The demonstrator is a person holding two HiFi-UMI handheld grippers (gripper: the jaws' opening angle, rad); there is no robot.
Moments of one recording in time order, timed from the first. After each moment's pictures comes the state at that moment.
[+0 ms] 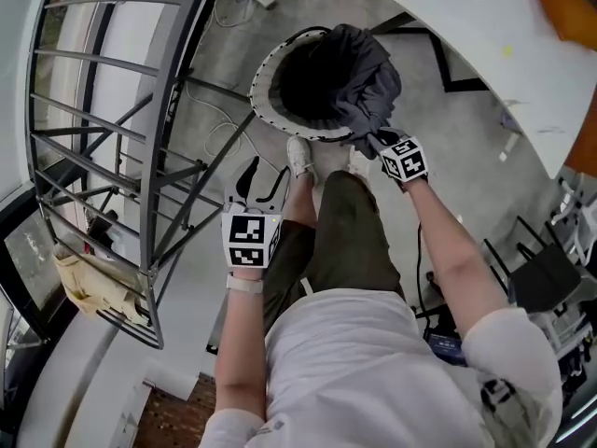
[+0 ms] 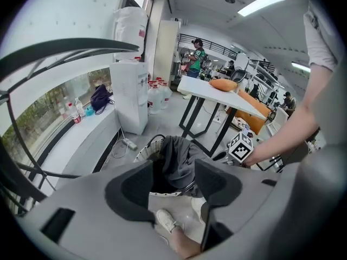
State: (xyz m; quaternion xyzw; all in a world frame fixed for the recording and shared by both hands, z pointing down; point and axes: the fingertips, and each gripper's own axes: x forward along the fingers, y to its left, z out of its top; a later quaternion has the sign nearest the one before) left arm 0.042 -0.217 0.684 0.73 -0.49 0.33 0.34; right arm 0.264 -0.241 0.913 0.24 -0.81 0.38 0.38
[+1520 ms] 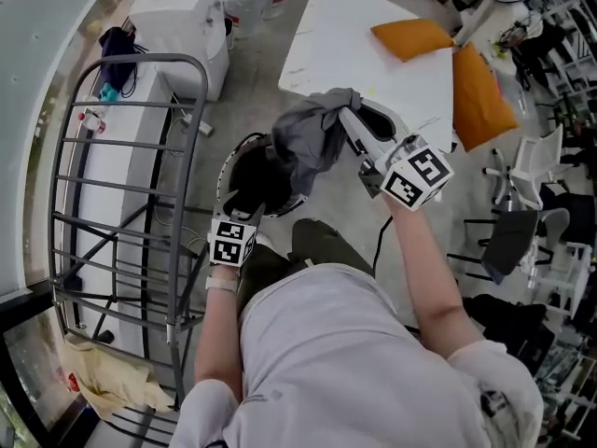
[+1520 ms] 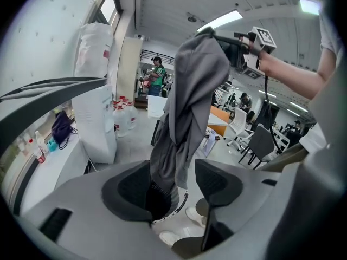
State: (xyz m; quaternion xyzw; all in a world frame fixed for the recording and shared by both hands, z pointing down) left arm 0.039 -0.260 0.620 0.87 -0.33 0.28 0.24; right arm 0.204 -0.356 0.329 0.43 -0.90 0.07 0.02
